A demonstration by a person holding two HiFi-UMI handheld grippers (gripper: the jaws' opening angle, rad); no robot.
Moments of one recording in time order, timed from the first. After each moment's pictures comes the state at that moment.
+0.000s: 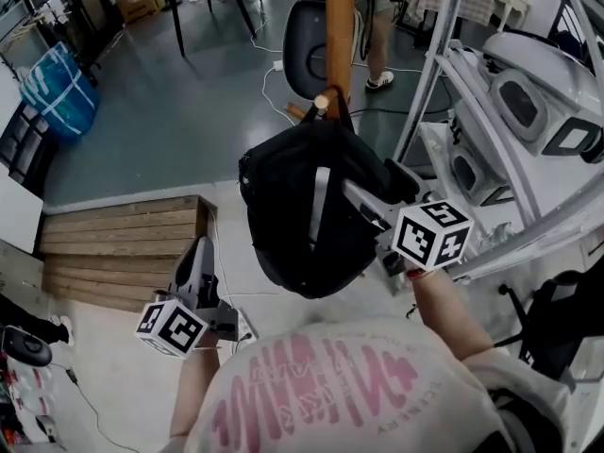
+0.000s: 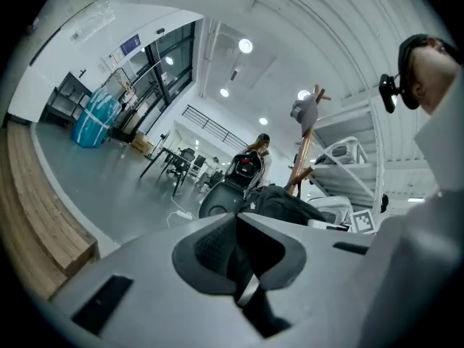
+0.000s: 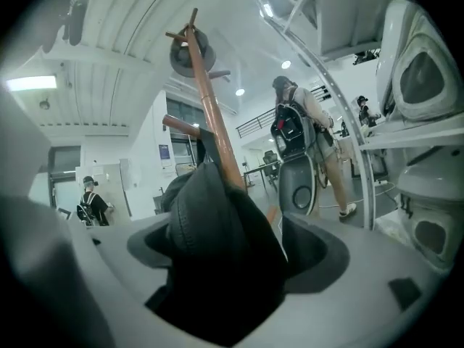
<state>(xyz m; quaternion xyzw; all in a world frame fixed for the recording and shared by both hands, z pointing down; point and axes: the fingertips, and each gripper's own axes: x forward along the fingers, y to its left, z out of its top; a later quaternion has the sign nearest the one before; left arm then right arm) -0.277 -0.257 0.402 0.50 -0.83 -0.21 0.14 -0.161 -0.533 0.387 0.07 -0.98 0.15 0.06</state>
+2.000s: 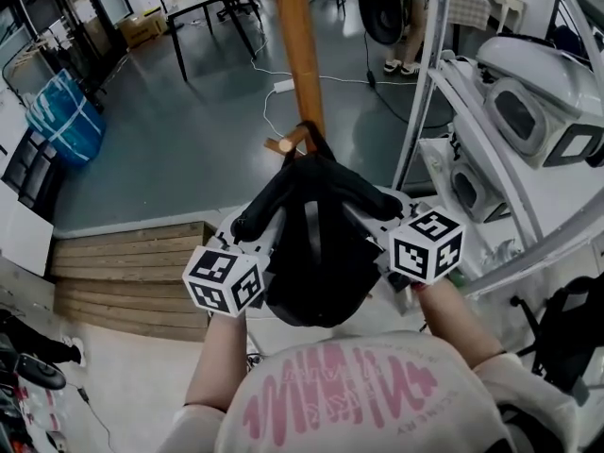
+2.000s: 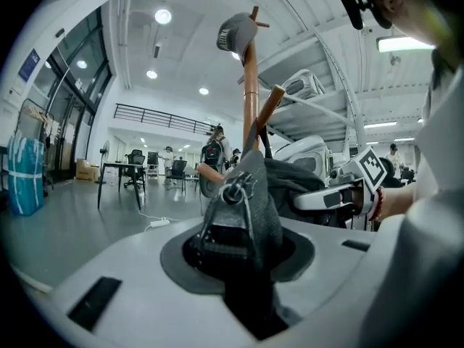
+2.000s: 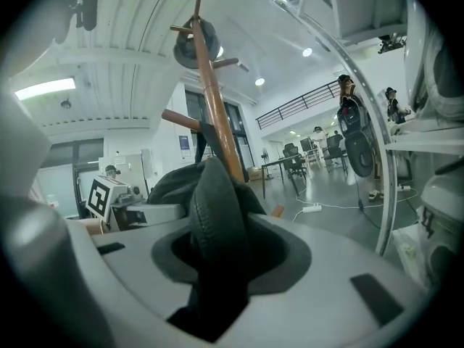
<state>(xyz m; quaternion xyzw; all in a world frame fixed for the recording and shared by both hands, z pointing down) -0.253 -0.451 0.390 0.64 -0.76 0.03 0.09 -0.173 -0.545 0.394 -0.03 -0.99 0.12 0.09</state>
